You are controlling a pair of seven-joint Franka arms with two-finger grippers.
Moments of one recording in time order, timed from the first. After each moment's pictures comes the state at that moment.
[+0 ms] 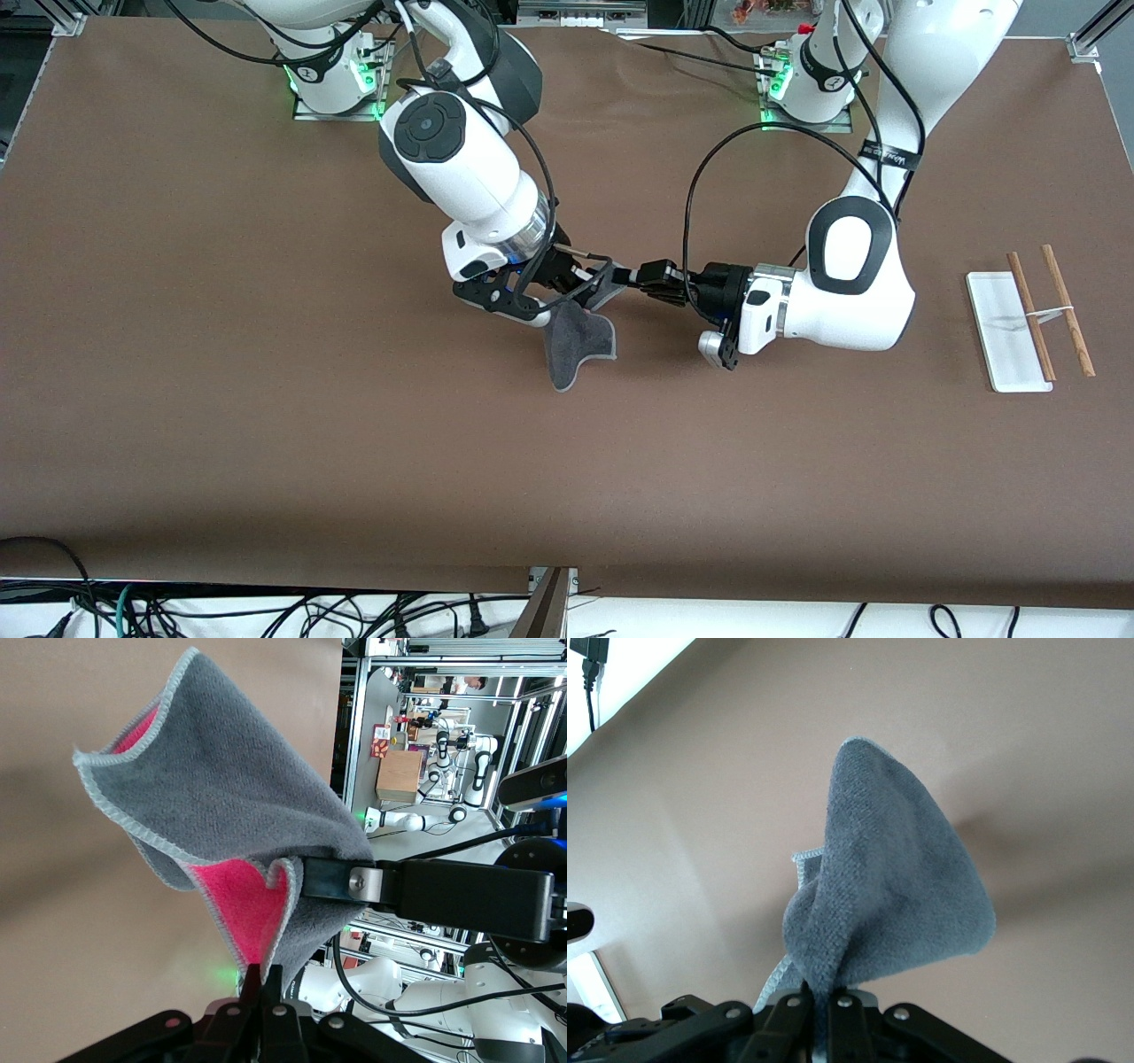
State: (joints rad) left arm -0.20 0.51 -0.13 -1.64 -1.25 1.80 0.39; right arm 0.45 0.62 0.34 -1.23 0.02 2.15 1.12
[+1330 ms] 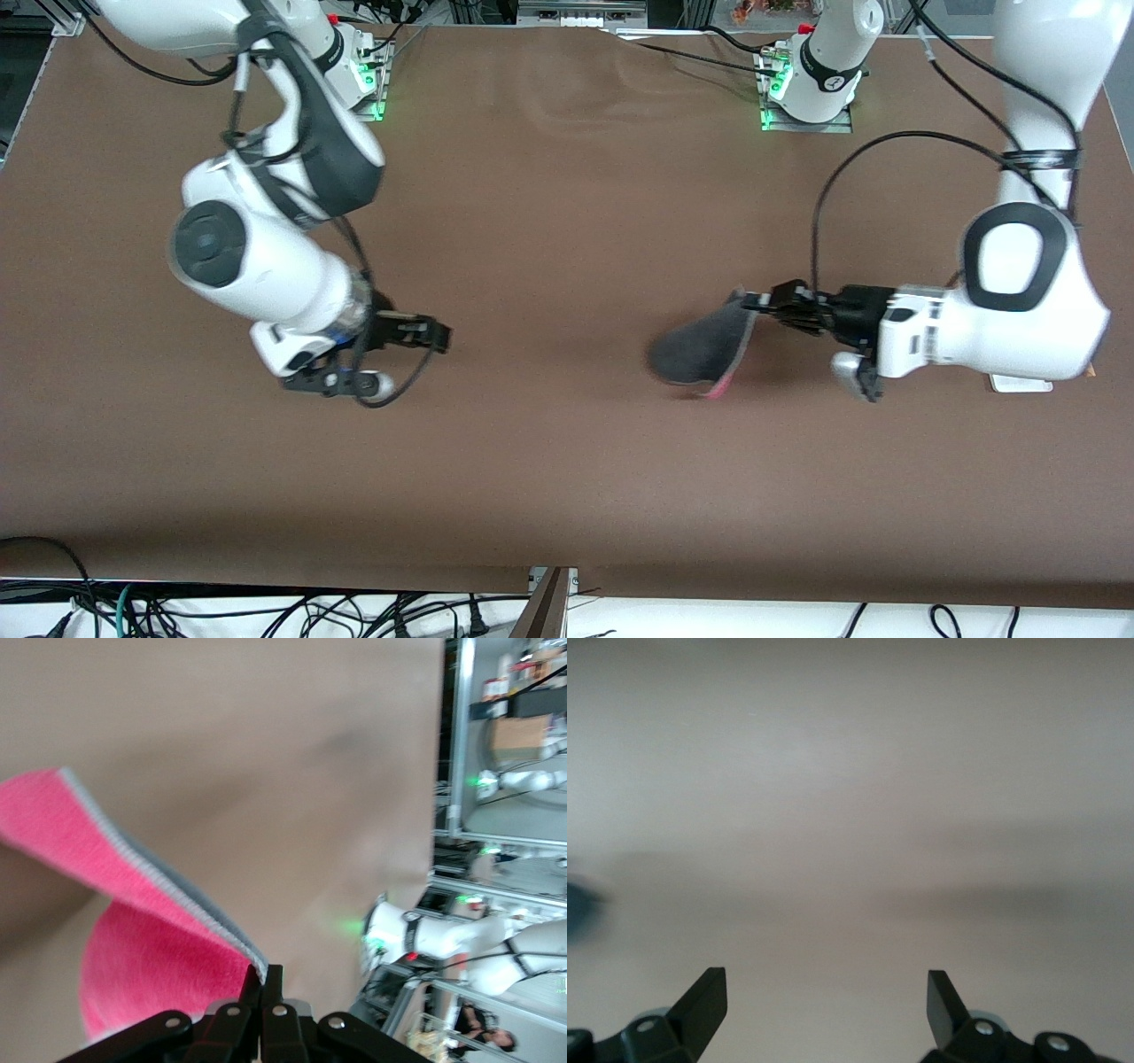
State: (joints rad) left arm 0.08 0.50 -0.11 -1.43 -0.76 1.51 0.40; right arm 0.11 0.59 0.32 -1.20 0.00 1.78 0.42
